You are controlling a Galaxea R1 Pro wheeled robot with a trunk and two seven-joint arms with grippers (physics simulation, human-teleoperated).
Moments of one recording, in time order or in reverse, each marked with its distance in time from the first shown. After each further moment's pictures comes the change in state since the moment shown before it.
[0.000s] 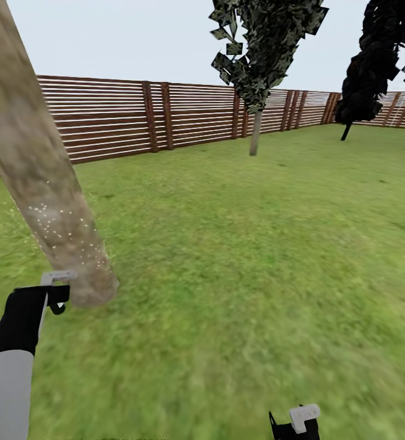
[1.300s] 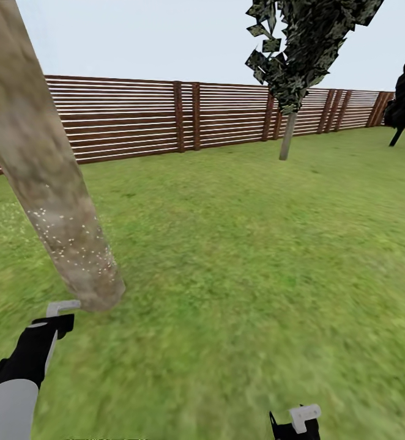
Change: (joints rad) left arm 0.106 -0.032 0.056 0.199 0.032 -0.305 0.147; right arm 0.000 -0.001 0.000 0.000 0.000 0.000 -0.003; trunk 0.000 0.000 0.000
